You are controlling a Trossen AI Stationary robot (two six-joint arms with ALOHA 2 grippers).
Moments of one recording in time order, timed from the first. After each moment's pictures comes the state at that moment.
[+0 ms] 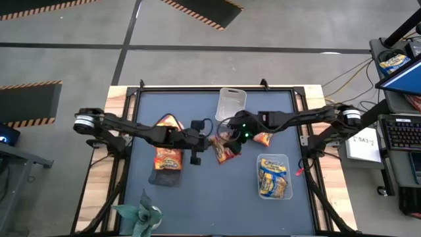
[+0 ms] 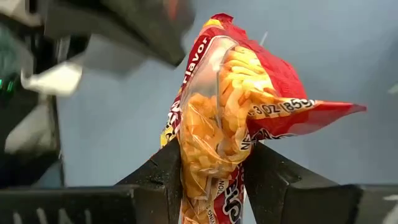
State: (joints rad) left arm -0.06 1.55 0.91 0.00 -0.23 0.29; right arm -0.13 1.52 0.99 -0.23 -0.27 0.58
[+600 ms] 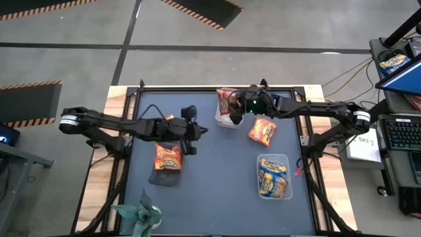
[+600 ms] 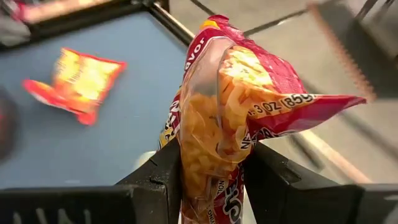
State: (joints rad) left arm -0.03 1.35 0.91 -0.04 -0.34 0.36; right arm -0.35 1.42 0.99 -0.11 0.22 0.09
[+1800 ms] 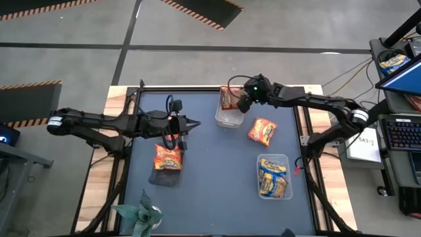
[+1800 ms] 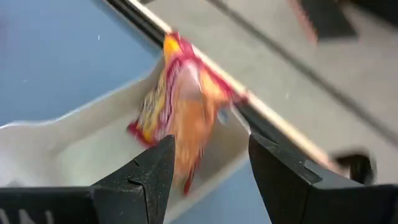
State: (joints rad) left arm -0.03 1.16 0.91 -0.09 -0.34 0.33; right arm -0.55 1.44 1.03 -0.35 0.22 0.12
